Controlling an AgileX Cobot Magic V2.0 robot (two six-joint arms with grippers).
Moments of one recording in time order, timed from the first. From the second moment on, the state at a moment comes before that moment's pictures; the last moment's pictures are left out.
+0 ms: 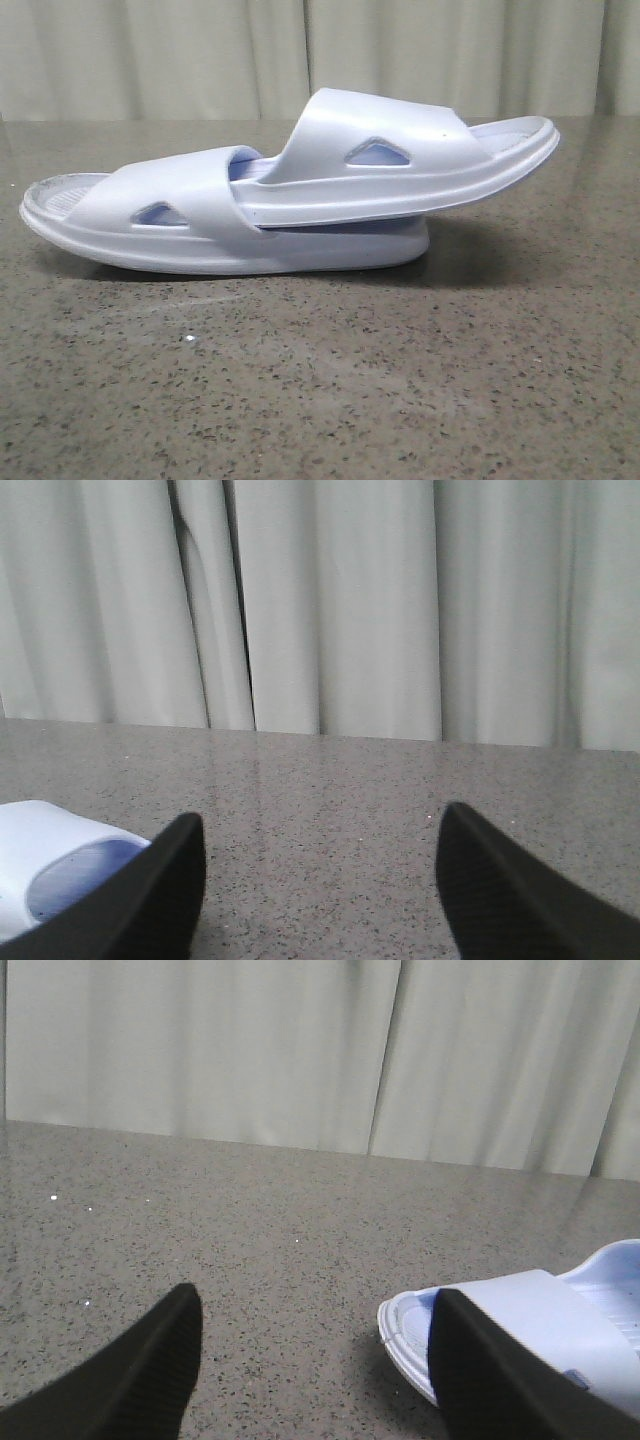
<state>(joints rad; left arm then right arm) -0.36 0.20 -0.11 -0.69 -0.02 0.50 0.08 0.09 -0.19 1.18 0.14 -1.17</state>
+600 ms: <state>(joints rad) -0.36 0.20 -0.11 -0.69 -0.04 0.50 0.08 0.09 -0.19 1.18 0.14 -1.17</state>
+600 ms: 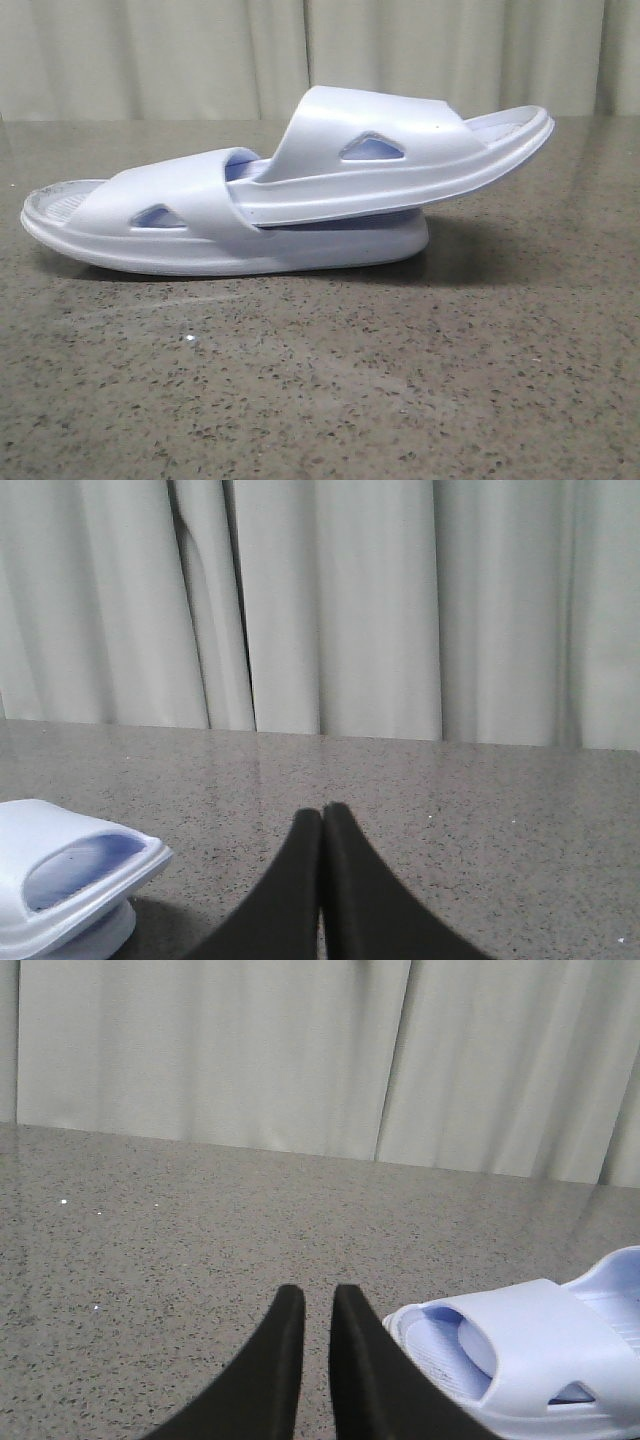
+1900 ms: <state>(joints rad) -0.11 0.04 0.00 -0.14 0.00 0.31 0.08 0.09 -0.19 1.18 0.14 -1.17</state>
